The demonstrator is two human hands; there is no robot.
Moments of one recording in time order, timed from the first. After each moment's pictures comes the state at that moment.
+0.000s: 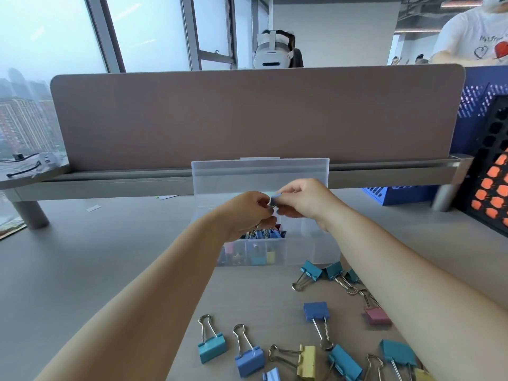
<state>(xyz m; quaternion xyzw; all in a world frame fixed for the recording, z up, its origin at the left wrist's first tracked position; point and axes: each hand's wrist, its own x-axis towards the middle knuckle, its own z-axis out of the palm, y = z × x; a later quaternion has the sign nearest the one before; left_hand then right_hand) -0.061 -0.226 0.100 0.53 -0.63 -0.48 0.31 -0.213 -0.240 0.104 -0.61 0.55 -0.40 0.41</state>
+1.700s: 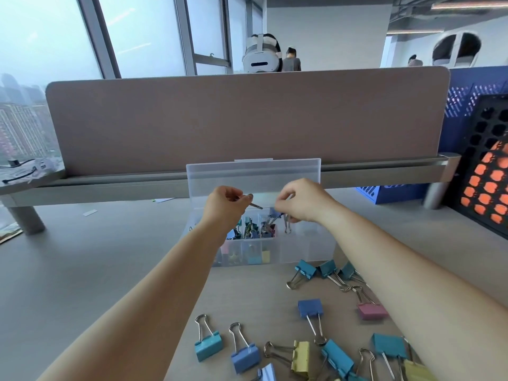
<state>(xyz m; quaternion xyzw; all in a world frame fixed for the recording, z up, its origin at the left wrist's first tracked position) -0.049 -0.232 0.086 0.59 -0.52 -0.34 0.51 -0.220 -0.227 0.113 -0.72 0.58 -0.29 0.23</state>
